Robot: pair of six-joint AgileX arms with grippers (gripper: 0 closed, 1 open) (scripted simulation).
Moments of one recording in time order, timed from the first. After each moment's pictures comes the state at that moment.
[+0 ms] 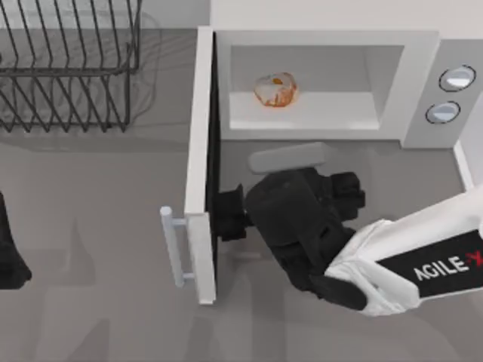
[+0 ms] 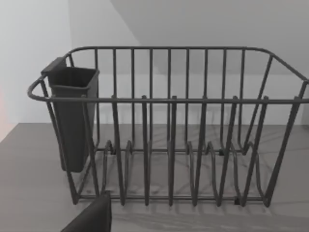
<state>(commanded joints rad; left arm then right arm) 0.00 0.00 0.00 0.00 0.00 0.00 0.89 1.97 0.92 0.48 0.63 0.38</state>
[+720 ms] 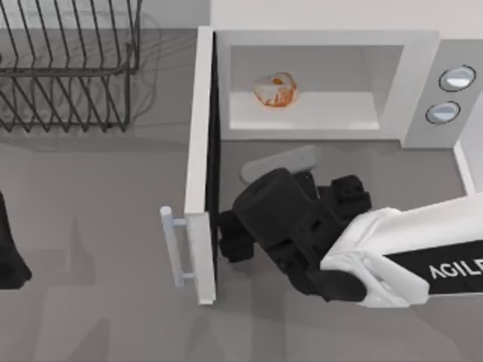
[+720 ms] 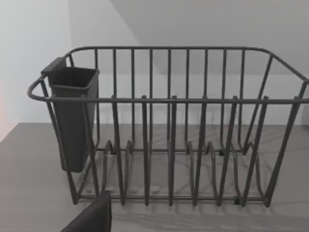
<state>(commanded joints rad) 0.00 0.00 0.00 0.00 0.00 0.00 0.91 1.90 0.93 0.14 0.61 0.37</state>
